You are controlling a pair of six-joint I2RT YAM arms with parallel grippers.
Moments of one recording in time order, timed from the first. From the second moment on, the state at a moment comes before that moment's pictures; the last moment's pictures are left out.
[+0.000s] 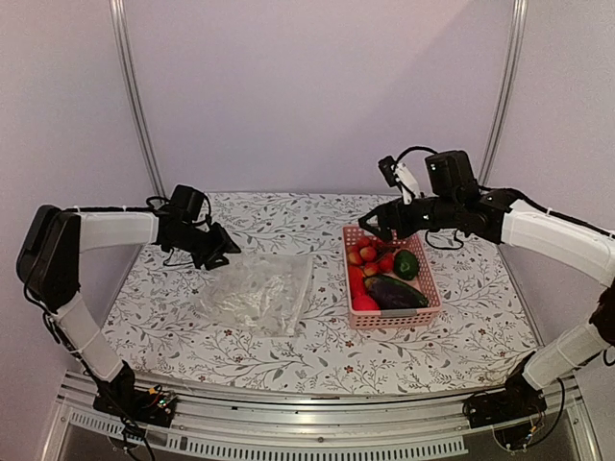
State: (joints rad) left arm -0.33 1.71 1.05 -0.28 0.30 -0.87; right arm 0.62 1.39 1.15 -0.28 -0.22 0.11
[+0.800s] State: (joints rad) left arm -0.46 1.48 0.78 -0.36 0.35 -0.81; right arm 0.98 2.14 1.72 -0.36 -0.50 0.04
